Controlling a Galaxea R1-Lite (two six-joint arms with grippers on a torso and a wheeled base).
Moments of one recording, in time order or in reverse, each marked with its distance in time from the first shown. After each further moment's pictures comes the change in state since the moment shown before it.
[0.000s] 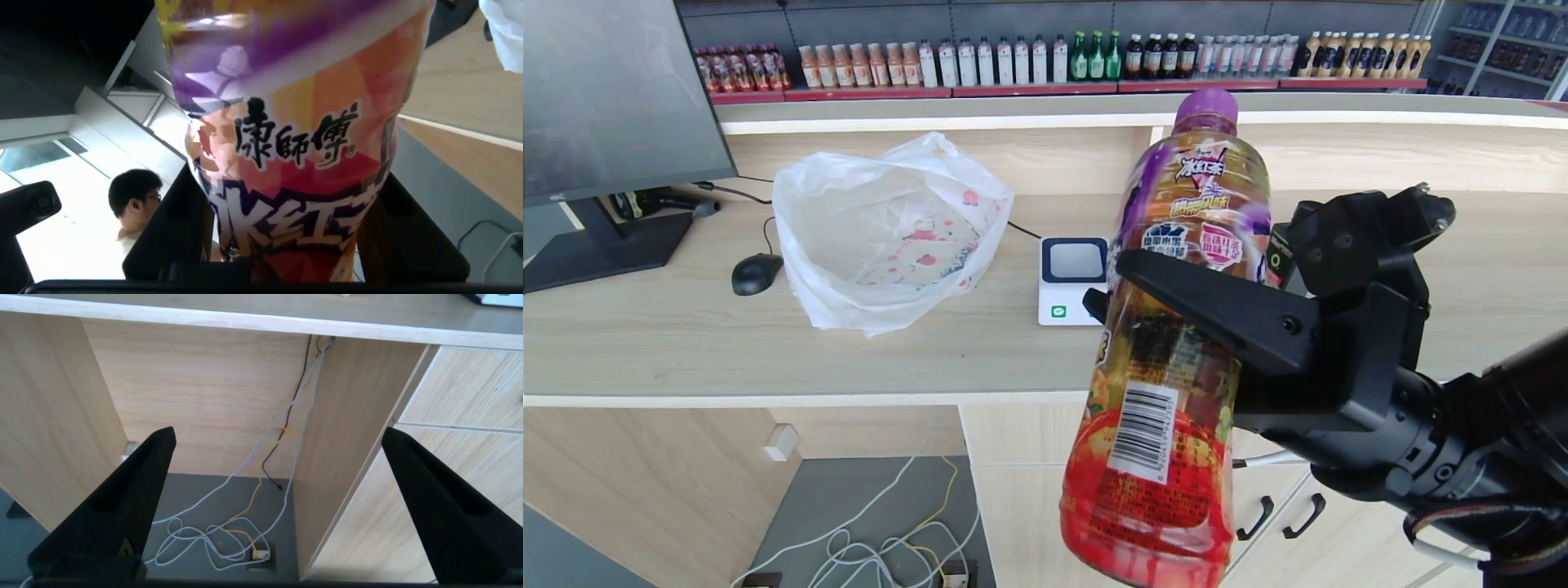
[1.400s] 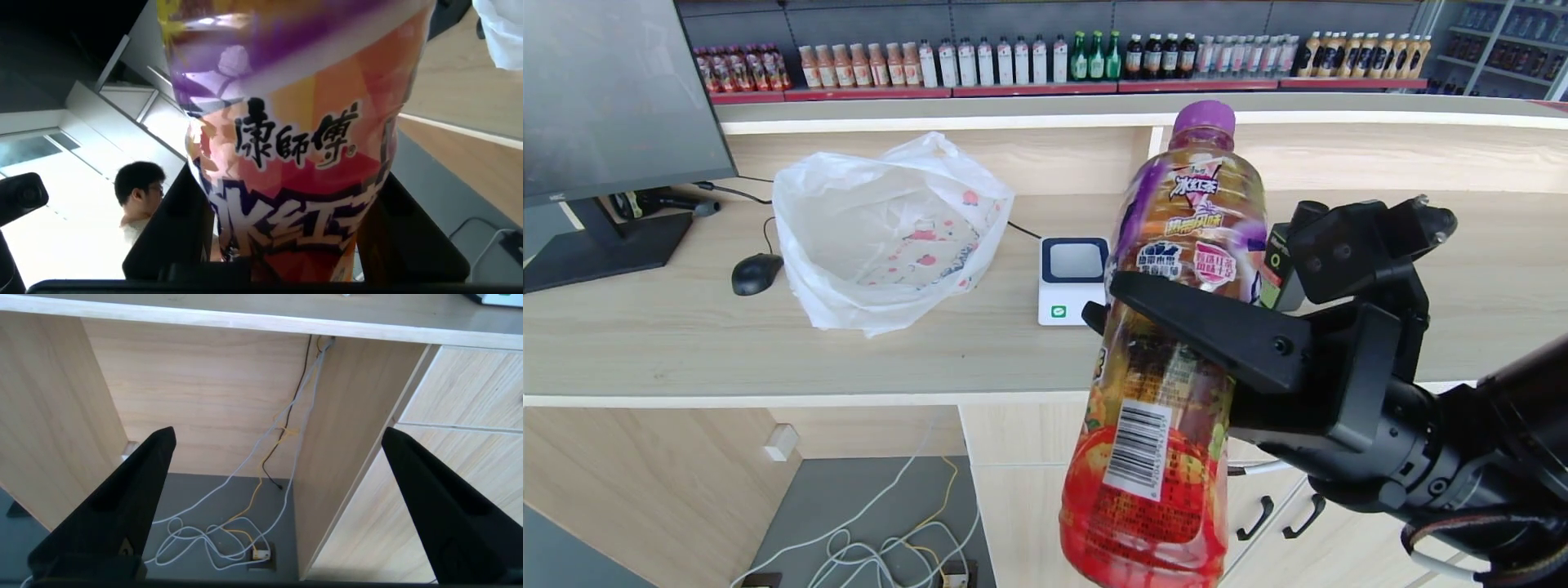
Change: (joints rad) left arm 0.001 0.000 0.000 0.000 0.000 0.000; right arm 0.004 0.002 0.022 0.000 0.000 -0.048
